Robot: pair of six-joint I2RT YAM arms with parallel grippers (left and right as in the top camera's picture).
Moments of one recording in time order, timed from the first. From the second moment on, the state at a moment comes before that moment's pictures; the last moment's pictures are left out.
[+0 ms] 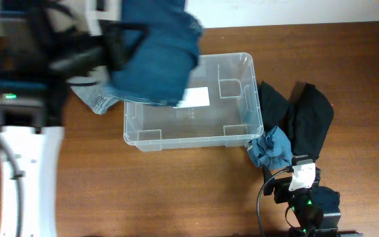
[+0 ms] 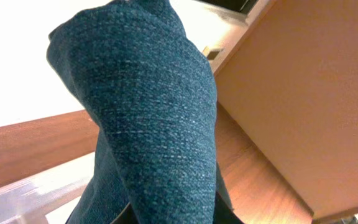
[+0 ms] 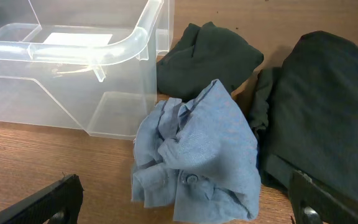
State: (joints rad) left arm -0.13 1.53 1.96 -0.80 0.71 -0.26; right arm 0.01 0.01 0.16 -0.60 -0.13 -0.04
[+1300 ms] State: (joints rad) left arm -0.54 2.05 1.97 -0.95 -0.08 -0.92; right arm 0.01 0.01 0.16 -0.60 -0.13 -0.04
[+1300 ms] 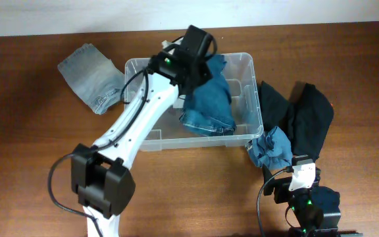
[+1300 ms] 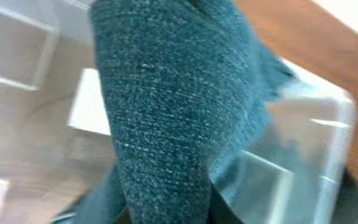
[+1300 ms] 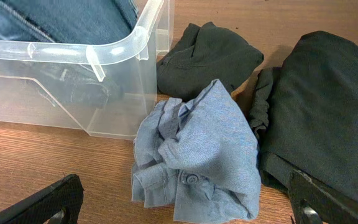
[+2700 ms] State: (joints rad) left arm -0.32 2.07 1.97 -1.14 0.11 -0.42; right arm 0.01 0.01 0.16 -0.60 -0.13 -0.04
